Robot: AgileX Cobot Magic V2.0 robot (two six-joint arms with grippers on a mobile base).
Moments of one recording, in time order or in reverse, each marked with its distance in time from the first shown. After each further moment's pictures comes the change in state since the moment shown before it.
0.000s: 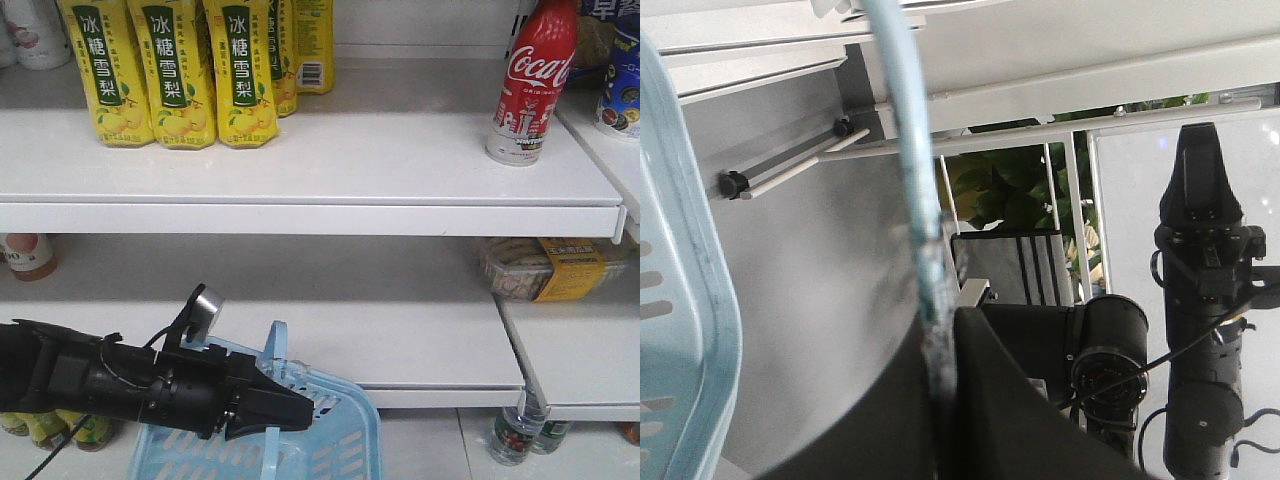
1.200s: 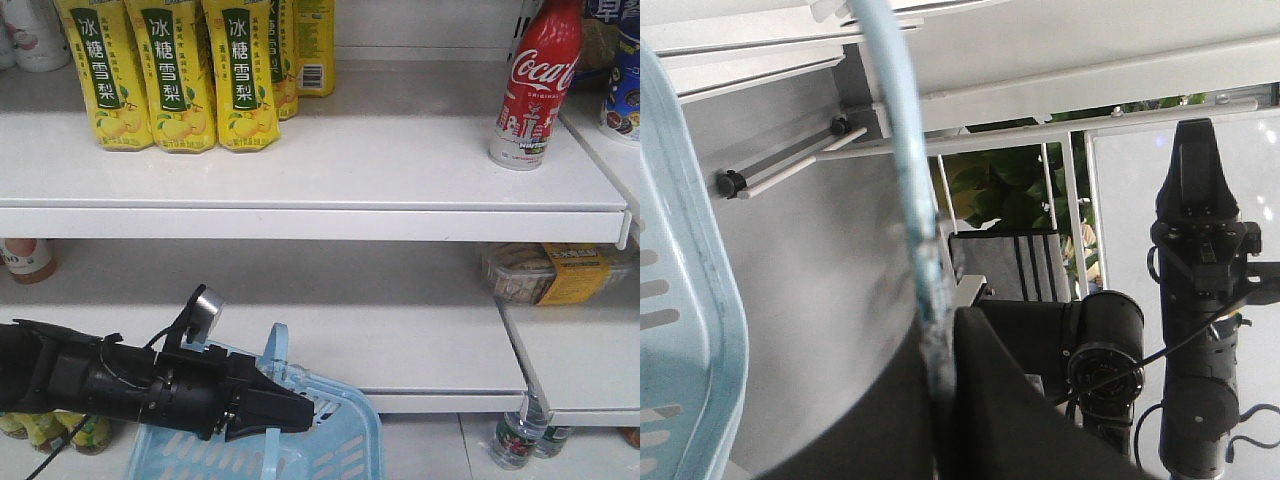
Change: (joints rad) left arm -0.001 0.000 0.000 0.003 0.007 -0.003; right arm 0.000 0.000 0.000 -0.003 0.000 0.000
